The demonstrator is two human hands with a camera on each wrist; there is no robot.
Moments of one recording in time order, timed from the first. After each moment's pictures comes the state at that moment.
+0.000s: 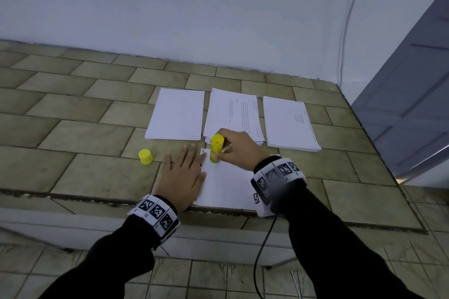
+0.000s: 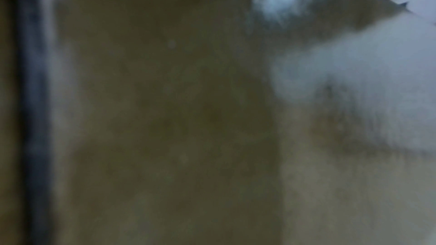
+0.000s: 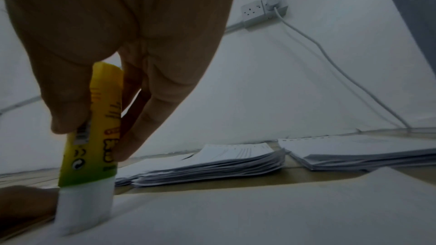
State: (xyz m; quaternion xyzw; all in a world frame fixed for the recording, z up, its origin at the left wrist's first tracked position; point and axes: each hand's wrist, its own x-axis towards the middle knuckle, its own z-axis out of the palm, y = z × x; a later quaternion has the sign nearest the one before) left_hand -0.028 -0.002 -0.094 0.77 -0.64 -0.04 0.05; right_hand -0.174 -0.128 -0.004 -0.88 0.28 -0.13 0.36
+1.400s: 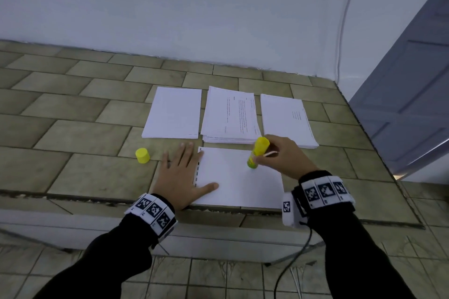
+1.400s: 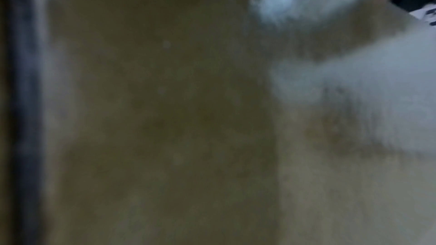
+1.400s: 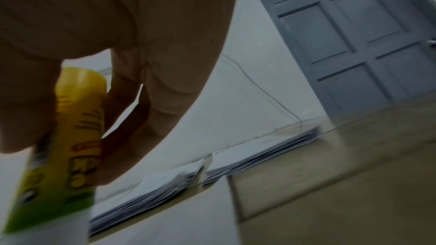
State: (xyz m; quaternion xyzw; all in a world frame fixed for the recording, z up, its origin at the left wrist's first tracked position) left_hand -0.029 -0.002 -0.088 0.77 -0.63 -0.06 0.02; right_hand -0.266 -0.144 -0.008 -0.82 0.38 -0.17 0.40
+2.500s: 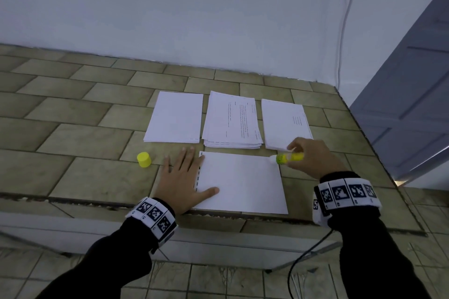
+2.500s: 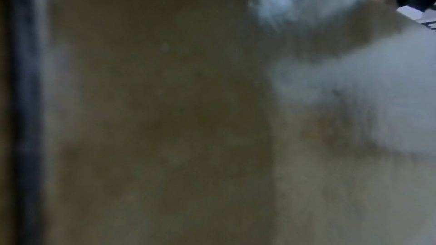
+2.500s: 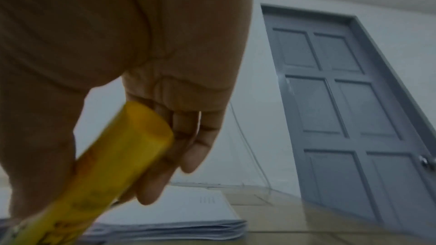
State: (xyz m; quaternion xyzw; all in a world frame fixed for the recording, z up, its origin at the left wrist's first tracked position) left_hand -0.029 -0.003 -0.090 0.77 -0.63 -0.07 0.02; right_hand -0.309 -0.175 0.002 -0.85 0.50 -0.07 0.17
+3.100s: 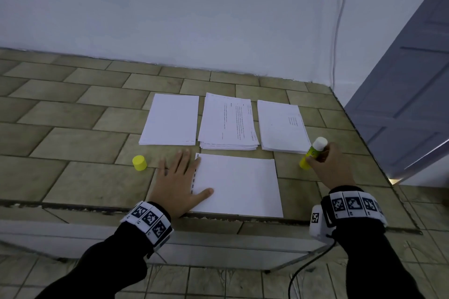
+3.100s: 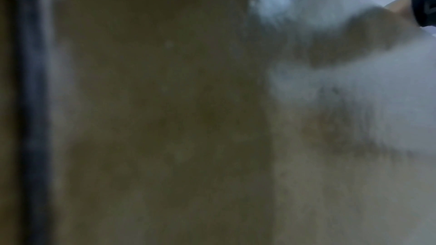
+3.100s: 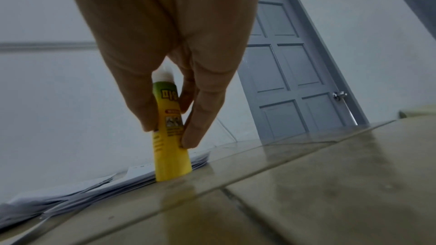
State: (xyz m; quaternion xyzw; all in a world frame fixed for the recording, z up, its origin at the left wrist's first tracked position) left_hand -0.028 -0.001 -0.089 0.77 -0.64 -0.05 0.02; right_hand -0.343 -0.170 -0.014 -0.68 0.65 -0.24 0.23
